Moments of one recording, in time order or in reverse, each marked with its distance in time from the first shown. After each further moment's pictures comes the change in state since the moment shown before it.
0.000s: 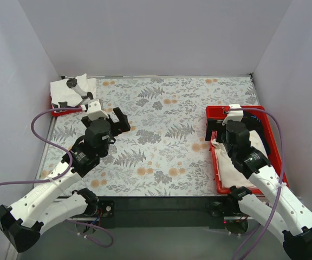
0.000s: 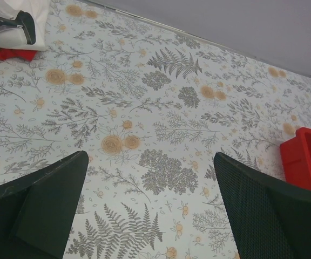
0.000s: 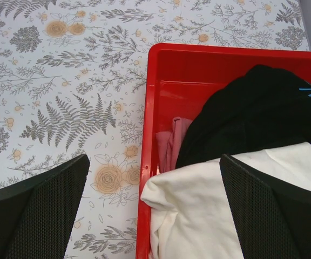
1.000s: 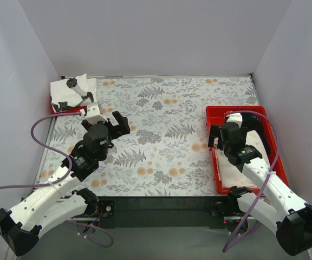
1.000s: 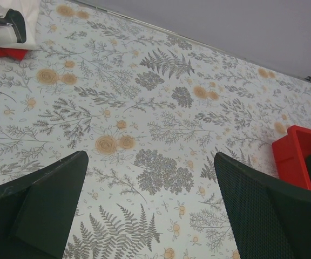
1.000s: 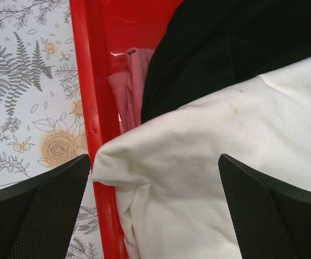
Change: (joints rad) left arm 0.000 -0.055 -0.085 0.077 0.021 0.006; right arm -0.083 0.138 -0.067 -0.113 0.044 0.142
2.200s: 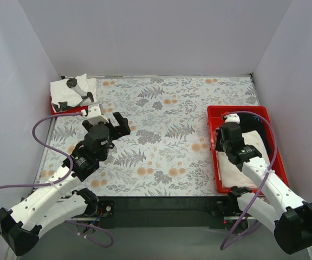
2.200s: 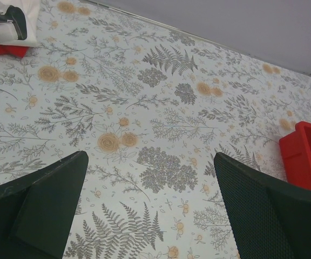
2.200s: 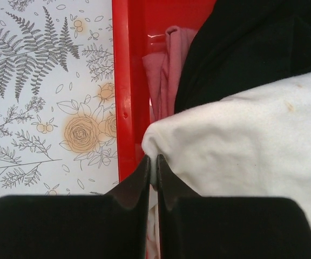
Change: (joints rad) left arm 0.000 0.001 -0.015 0.006 0.002 0.008; right arm -0.050 0.025 -0.032 0.039 -0.169 0.003
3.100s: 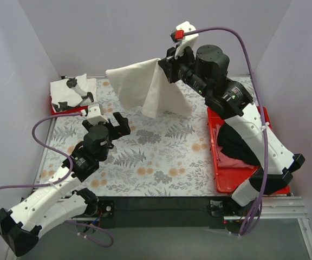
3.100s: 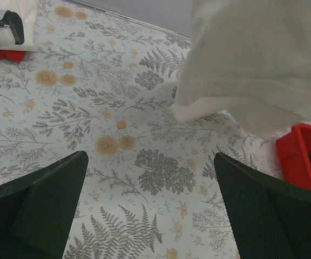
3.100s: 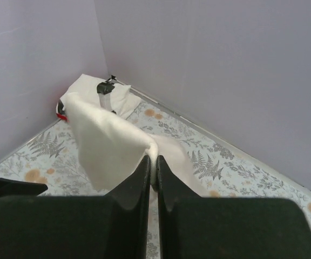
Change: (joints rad) left arm 0.000 -0.005 -0.005 0.018 0.007 0.012; right arm 0.458 0.637 1.491 -0.138 -0.141 -0.280
